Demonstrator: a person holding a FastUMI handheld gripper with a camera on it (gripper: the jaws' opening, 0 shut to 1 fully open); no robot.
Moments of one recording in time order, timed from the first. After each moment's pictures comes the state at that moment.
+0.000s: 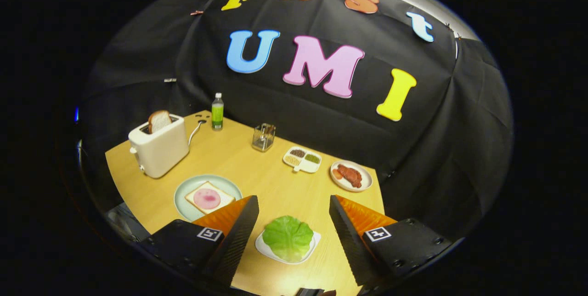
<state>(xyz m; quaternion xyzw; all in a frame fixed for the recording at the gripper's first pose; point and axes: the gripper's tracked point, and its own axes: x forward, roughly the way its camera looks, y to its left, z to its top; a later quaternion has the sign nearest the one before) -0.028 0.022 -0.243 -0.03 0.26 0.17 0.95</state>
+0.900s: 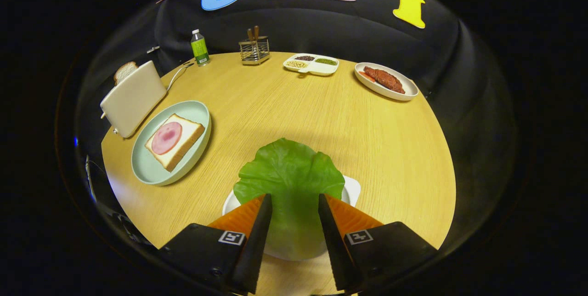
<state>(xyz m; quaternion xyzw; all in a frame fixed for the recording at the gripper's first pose) -0.022 0.030 -0.463 0.03 0.46 0.19 0.86</state>
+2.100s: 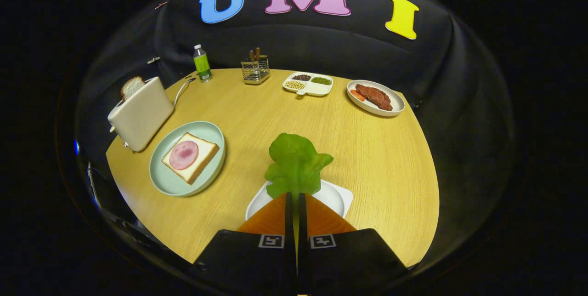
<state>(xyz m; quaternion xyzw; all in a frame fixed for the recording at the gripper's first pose) -0.023 0.025 -0.389 0.05 0.42 0.18 0.89</state>
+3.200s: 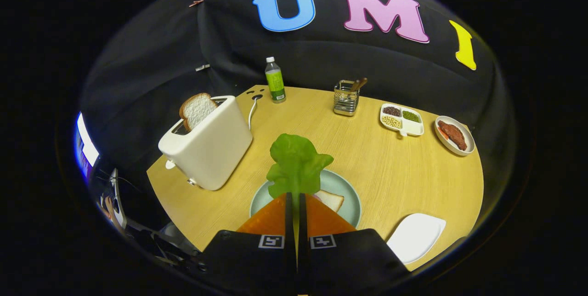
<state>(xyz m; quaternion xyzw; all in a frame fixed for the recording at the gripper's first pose) -0.011 0.254 -0.303 0.08 0.39 0.30 0.87</state>
